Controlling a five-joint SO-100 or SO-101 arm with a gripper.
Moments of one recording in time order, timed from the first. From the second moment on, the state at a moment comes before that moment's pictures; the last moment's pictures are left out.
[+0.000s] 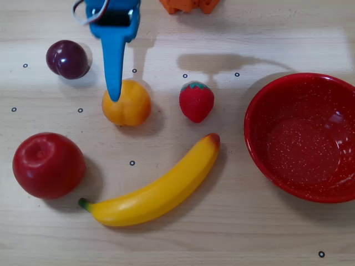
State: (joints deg) arm -24.7 86.0 79.6 100.8 30.3
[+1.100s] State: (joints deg) arm -24.3 60.2 70.8 95.4 35.8
